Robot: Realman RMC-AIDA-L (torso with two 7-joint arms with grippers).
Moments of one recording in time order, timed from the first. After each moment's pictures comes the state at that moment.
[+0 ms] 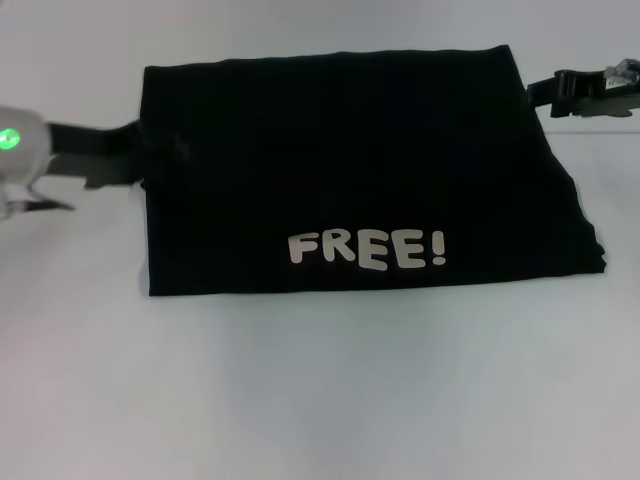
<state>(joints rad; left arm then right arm) -0.80 -1.98 0.60 0.72 2.41 1.19 -2.65 0.90 1.91 -0.88 -0.68 -2.42 -0.96 2.66</state>
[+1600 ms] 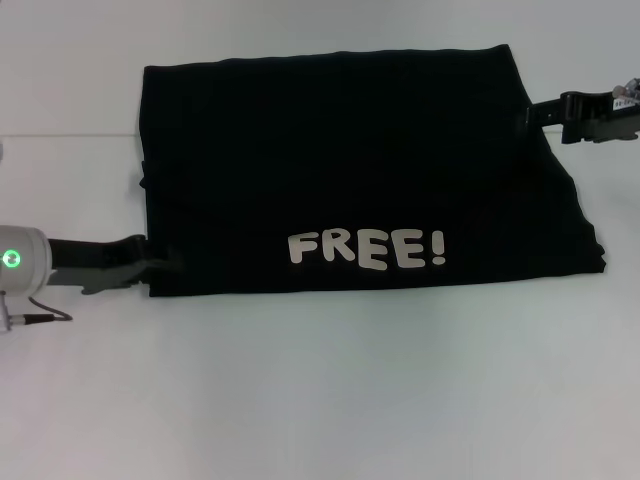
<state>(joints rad) -0.70 -2.01 0.54 0.55 2.45 1.14 -2.47 0.87 1.91 -0.86 -0.69 -2.43 -1.04 2.68</state>
